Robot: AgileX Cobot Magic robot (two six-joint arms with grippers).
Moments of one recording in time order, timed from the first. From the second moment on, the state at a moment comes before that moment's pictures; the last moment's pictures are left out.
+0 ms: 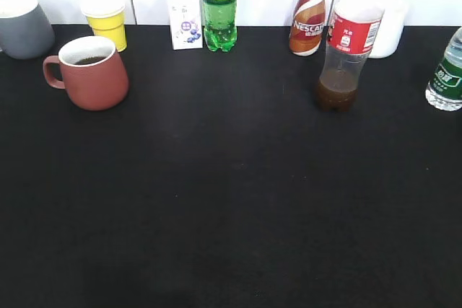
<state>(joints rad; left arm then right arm) -0.43 -0.01 -0.52 -0.02 1.07 -0.03 0.51 -0.01 -0.51 -0.22 1.06 0.26</state>
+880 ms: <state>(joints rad) -0.06 -0.01 -0.52 -0.02 1.07 -0.03 0.12 -0.01 -0.51 -0.22 1.06 0.26</state>
